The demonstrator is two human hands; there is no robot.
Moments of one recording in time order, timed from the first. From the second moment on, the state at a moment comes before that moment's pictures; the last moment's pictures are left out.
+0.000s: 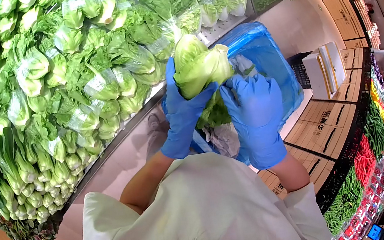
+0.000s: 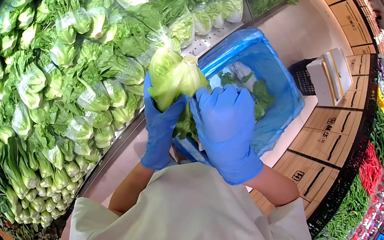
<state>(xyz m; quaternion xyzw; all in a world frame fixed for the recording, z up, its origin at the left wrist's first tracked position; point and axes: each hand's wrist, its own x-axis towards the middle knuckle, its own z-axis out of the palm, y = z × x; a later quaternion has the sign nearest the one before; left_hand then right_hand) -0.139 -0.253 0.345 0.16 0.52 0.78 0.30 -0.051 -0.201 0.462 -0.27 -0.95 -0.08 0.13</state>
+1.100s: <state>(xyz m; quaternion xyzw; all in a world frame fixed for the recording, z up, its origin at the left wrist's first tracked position) -0.139 -0.252 0.345 0.12 0.37 0.76 0.52 -0.040 -0.181 0.481 -0.31 -0.94 0.15 0.07</state>
